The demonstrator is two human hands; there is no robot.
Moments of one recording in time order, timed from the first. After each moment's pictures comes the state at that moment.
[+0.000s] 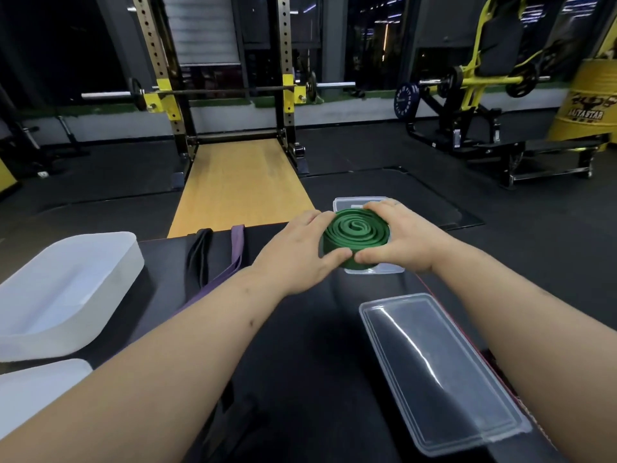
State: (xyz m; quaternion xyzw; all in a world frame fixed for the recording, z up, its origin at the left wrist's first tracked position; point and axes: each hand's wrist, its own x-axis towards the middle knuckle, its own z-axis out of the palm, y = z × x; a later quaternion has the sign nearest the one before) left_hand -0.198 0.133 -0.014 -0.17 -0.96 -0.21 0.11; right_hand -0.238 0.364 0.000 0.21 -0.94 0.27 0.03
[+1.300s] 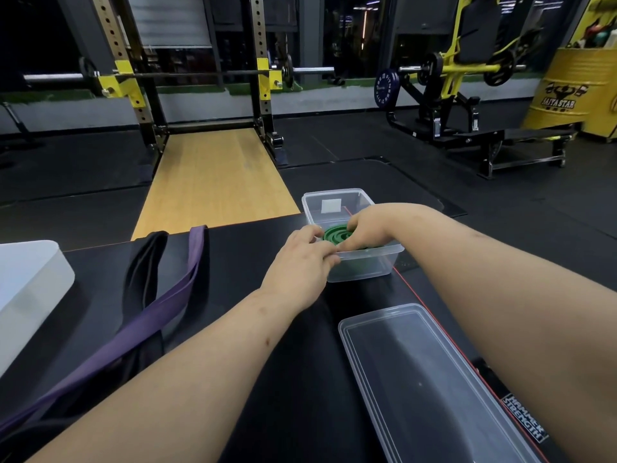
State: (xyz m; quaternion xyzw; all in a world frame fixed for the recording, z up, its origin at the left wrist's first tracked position) left_hand -0.273 0.185 -0.090 -0.17 -0.95 -0.23 0.12; right_hand -0.340 0.353 -0.013 0.08 -0.98 -0.04 -0.20
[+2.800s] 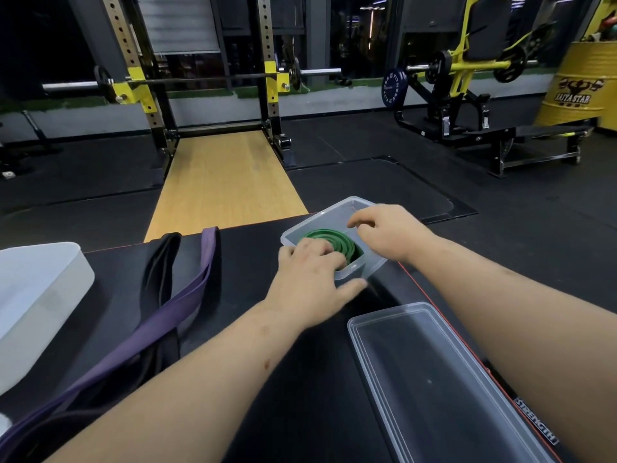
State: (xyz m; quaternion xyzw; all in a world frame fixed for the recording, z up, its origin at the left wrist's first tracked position) left_hand -0.246 0.182 -0.086 -0.18 -0.97 -0.13 0.15; right_hand -0.313 0.370 -0.039 0.12 -0.97 0.20 0.03
